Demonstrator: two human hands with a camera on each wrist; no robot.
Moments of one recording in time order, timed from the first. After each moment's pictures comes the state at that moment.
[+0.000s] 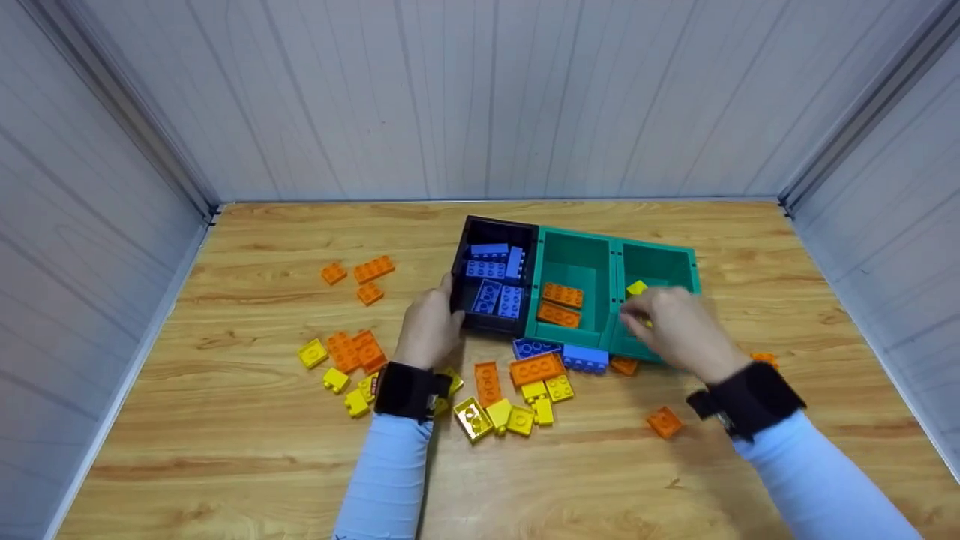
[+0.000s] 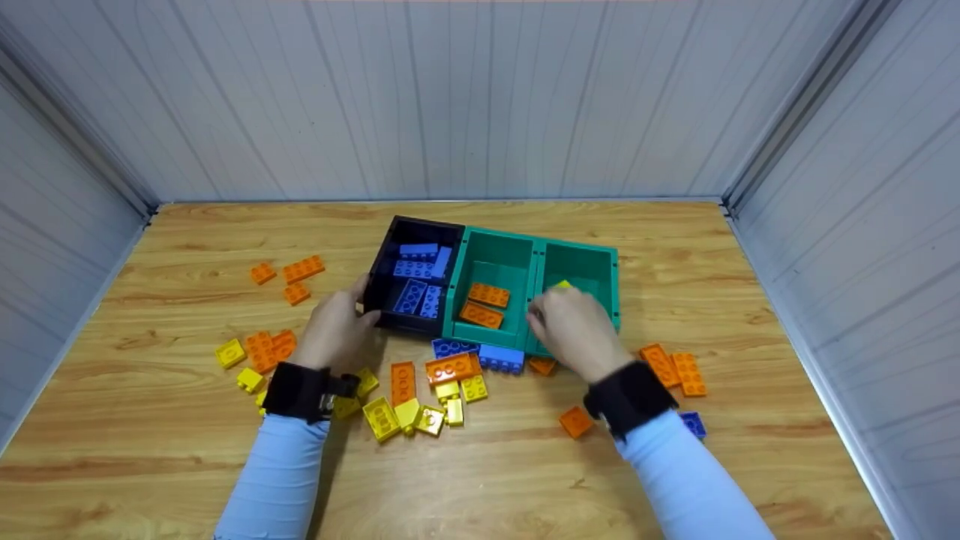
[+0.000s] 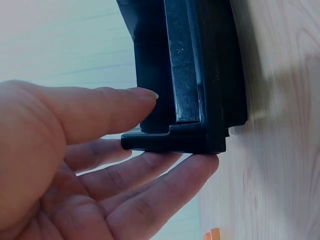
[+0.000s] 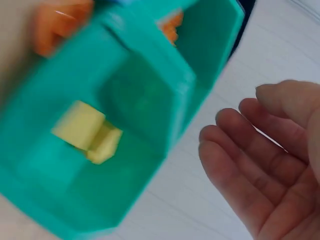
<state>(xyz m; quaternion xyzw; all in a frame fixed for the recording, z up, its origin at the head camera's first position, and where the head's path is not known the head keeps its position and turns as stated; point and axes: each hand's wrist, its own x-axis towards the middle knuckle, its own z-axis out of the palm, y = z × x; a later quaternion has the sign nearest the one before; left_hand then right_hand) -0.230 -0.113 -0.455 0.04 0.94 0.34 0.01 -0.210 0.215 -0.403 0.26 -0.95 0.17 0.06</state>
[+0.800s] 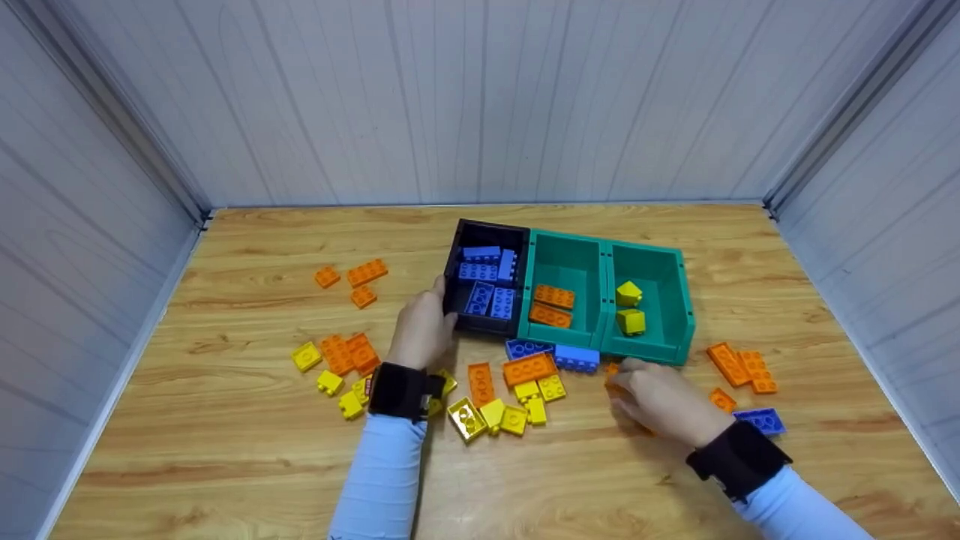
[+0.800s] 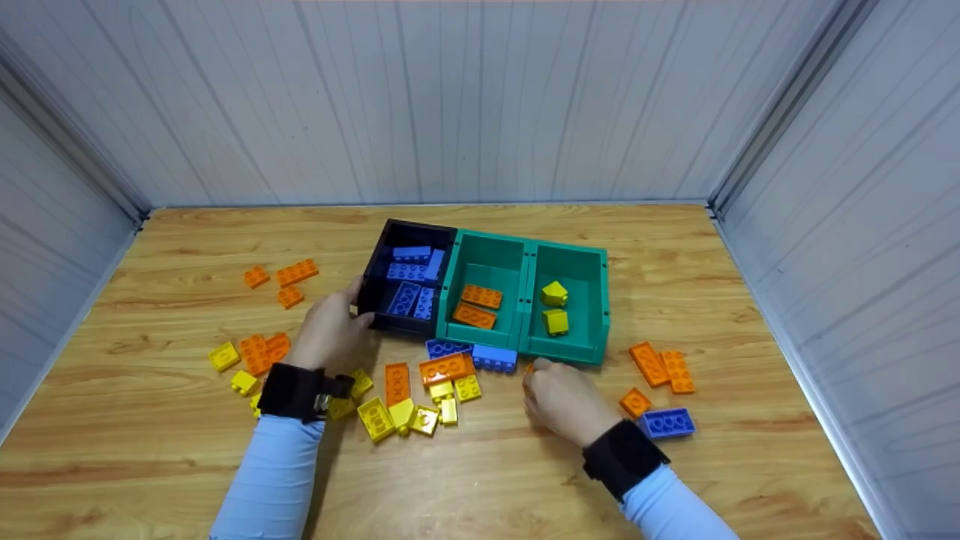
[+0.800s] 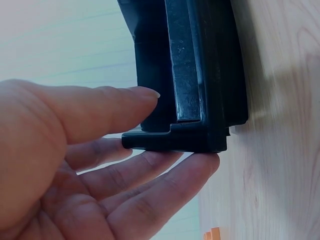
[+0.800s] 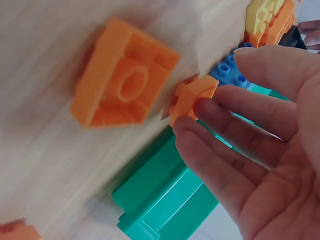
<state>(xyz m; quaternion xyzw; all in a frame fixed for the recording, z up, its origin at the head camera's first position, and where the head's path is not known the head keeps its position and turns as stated) -0.231 -0.114 -0.456 0.05 0.94 0.34 0.00 -0.153 0.225 -0.459 0.29 -0.95 0.11 -0.06</state>
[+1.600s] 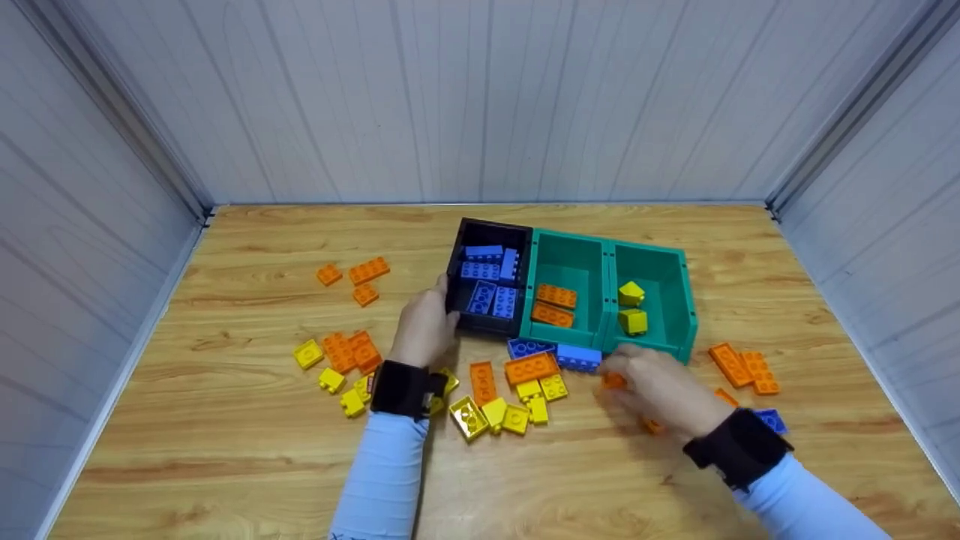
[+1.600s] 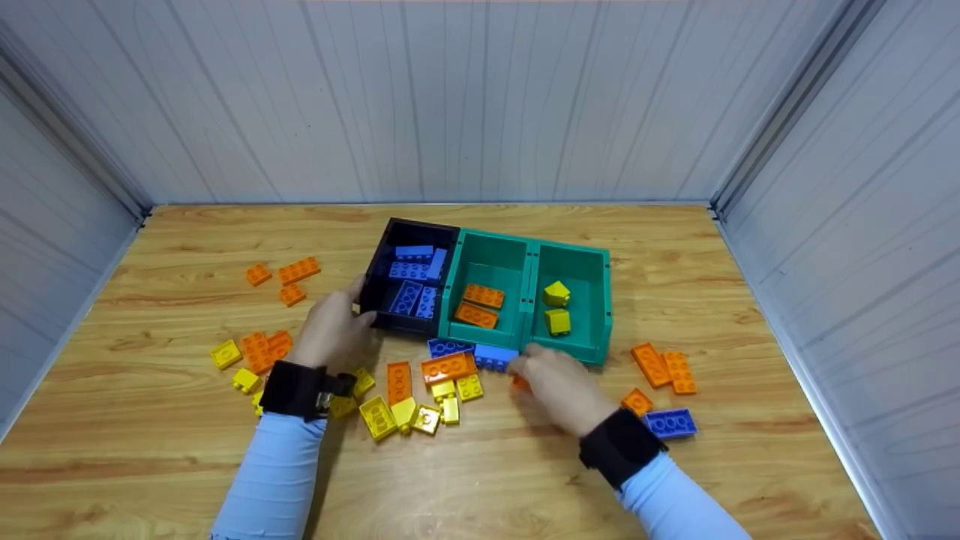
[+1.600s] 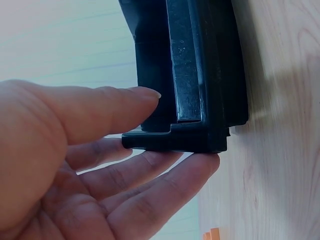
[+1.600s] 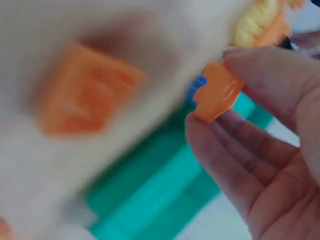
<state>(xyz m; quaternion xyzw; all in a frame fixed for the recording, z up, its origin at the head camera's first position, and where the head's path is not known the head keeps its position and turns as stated) -0.231 -0.115 -0.456 0.05 0.94 0.34 0.01 -0.161 0.213 -0.438 0.32 -0.94 0.14 -0.04</state>
